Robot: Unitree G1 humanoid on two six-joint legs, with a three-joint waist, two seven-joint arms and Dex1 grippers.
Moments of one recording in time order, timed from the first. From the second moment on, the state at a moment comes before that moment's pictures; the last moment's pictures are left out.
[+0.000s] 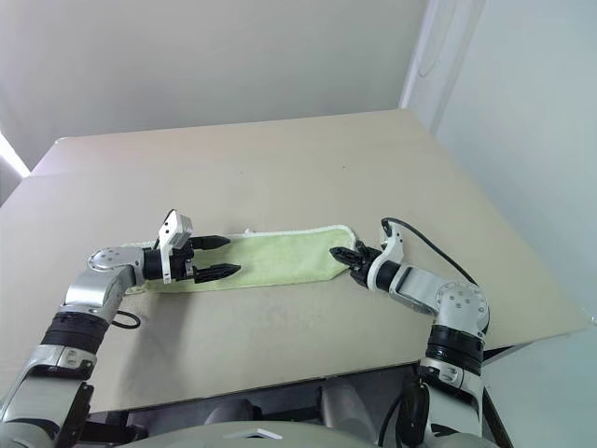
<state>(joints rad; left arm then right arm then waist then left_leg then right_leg) -0.41 0.58 -0.06 0.45 -0.32 0.18 -1.20 -0.38 -0.16 -0.51 0.11 1.08 1.34 -0.01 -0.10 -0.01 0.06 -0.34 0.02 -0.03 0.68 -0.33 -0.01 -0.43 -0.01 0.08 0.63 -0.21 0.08</state>
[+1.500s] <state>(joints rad) -0.43 0.57 -0.01 0.47 -0.30 0.17 -1.19 -0.44 -0.45 -0.37 -0.23 1.06 1.58 0.10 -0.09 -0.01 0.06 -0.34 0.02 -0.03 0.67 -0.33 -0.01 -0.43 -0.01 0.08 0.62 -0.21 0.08</state>
